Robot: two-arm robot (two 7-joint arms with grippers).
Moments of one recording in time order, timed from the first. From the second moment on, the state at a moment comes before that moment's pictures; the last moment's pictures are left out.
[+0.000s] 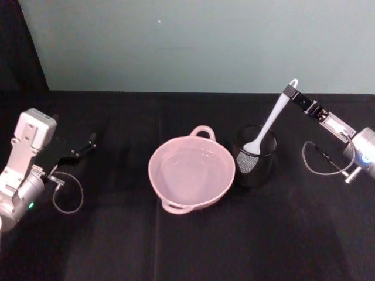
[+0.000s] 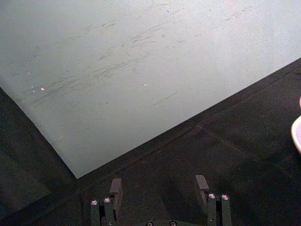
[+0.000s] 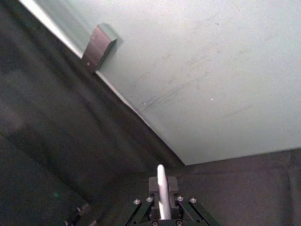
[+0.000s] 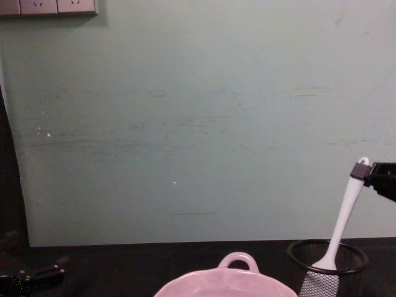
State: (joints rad) left arm -0.20 0.60 0.45 -1.41 -0.25 -0.12 0.03; right arm 0.41 0.54 -0.39 -1.22 1.23 0.15 0.57
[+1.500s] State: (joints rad) left arm -0.20 0.60 0.45 -1.41 -0.25 -0.12 0.03; right arm 0.46 0.70 -0.38 -1.62 0.89 0.16 0.42
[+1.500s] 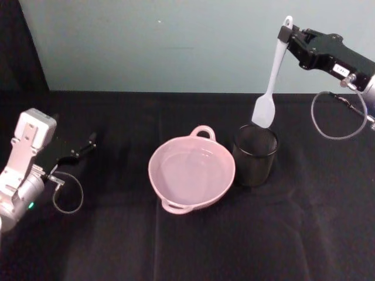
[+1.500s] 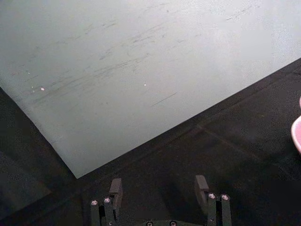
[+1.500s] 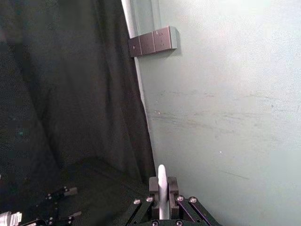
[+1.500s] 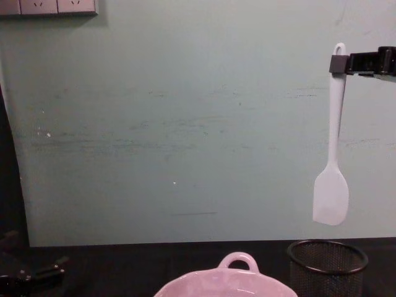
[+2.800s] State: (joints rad) left arm -0.20 0.60 0.45 -1.41 -0.25 -0.12 0.03; right arm 0.54 0.49 -0.60 -1.47 0.70 0.10 0.58
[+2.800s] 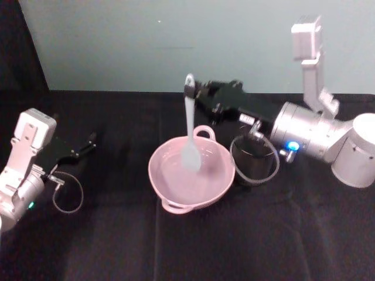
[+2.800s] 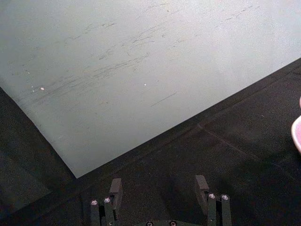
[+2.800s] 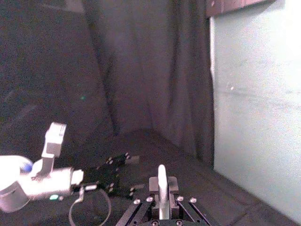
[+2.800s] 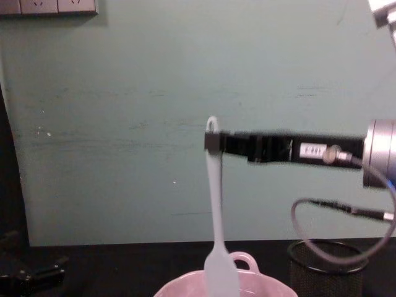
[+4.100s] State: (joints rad) left arm -0.20 0.60 0.45 -1.41 -0.25 -0.12 0.03; right arm 0.63 0.33 -0.56 -1.09 0.64 -0.02 0.68
